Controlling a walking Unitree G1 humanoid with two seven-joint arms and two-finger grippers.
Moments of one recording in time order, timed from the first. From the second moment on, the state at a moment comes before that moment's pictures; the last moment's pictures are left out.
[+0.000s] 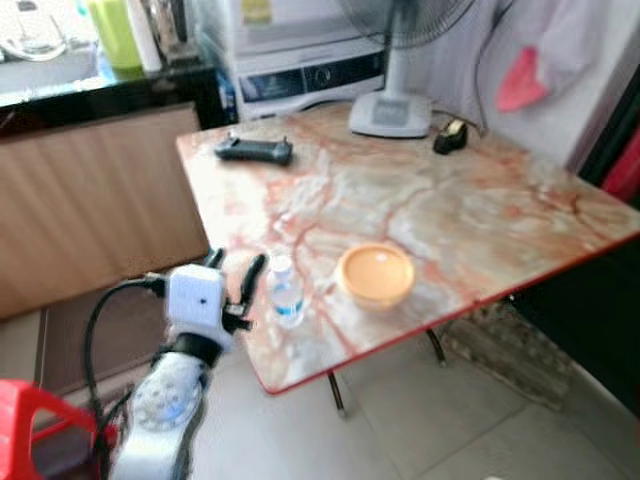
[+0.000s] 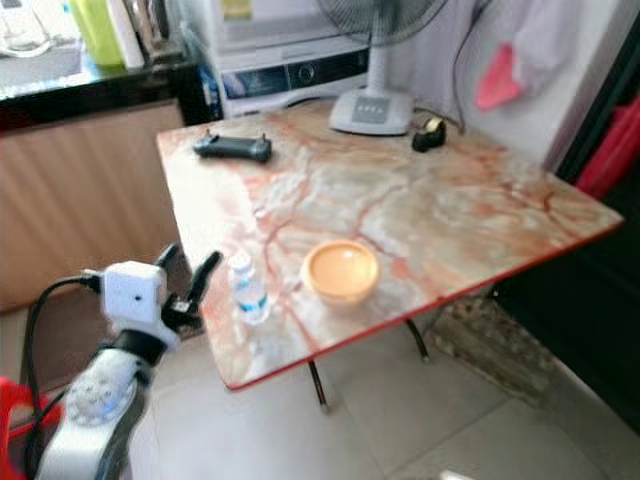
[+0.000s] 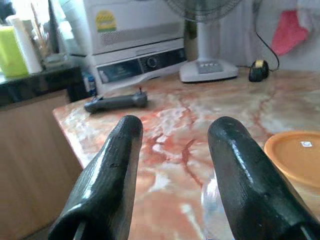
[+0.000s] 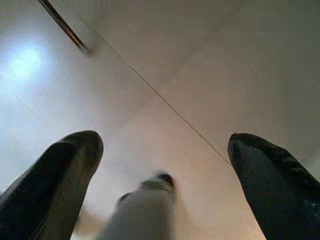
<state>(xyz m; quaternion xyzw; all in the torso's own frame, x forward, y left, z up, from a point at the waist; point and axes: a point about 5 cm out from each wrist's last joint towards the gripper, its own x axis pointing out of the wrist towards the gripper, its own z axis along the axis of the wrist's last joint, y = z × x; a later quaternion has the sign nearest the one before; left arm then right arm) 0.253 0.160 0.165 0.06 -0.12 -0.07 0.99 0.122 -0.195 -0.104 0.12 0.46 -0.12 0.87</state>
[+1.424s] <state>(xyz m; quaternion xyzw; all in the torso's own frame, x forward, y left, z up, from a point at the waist) 0.258 0.153 0.212 0.07 0.10 -0.15 0.98 0.115 -0.198 -0.106 0.12 0.48 -0.12 0.86</state>
